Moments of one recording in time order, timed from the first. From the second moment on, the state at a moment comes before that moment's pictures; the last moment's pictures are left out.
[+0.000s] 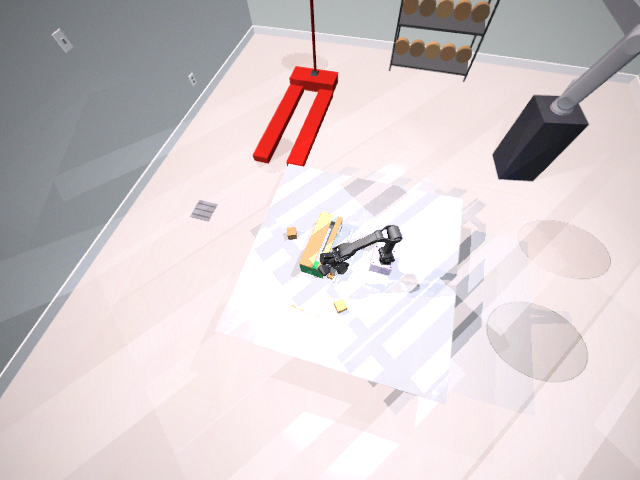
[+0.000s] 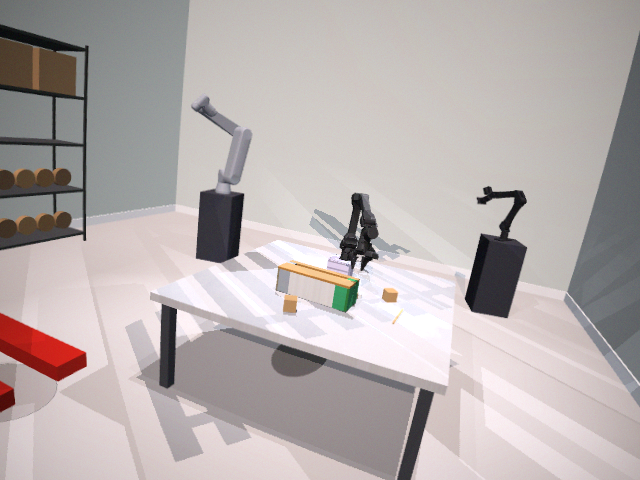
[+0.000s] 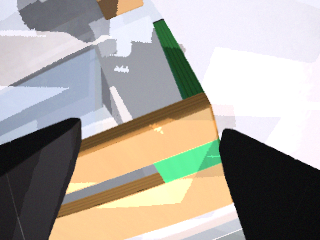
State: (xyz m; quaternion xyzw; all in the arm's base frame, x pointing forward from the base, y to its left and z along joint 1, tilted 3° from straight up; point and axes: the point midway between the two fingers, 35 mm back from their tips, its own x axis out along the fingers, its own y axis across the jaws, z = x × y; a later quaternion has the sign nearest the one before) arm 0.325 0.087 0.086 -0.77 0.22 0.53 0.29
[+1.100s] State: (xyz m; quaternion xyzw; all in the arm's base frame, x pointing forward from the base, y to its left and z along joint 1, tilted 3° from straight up) arm 0.322 0.104 -0.005 -0.83 0.09 0.54 0.10
